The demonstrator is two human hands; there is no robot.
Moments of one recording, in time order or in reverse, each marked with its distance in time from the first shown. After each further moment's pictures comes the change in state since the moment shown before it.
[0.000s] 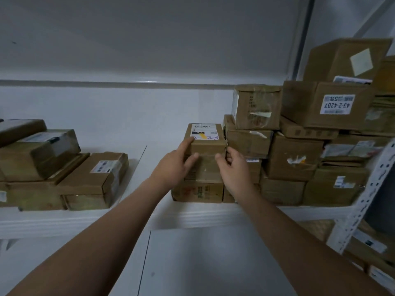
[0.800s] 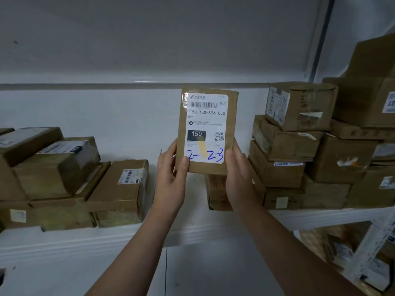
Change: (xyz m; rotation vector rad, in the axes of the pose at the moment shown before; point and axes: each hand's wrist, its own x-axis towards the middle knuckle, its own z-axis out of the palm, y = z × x) left_hand -0.030 -0.085 -0.035 -0.799 0.409 0.103; right_hand -0.017 -0.054 0.102 0.469 0.046 -0.217
